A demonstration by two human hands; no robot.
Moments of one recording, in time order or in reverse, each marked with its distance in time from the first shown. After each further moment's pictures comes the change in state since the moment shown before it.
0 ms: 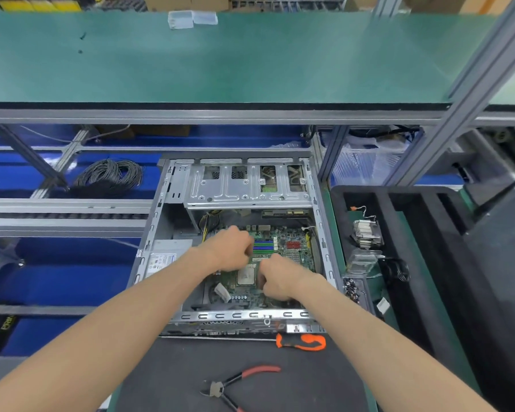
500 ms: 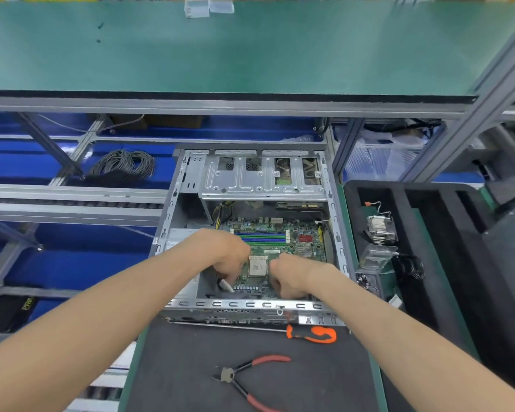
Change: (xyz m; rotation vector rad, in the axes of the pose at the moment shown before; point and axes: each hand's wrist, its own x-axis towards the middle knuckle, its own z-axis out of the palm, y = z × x) left_hand -0.032 0.003 -0.024 0.322 -0.549 0.037; right_hand 0.001 -0.002 -0.001 -0.142 -0.156 -0.128
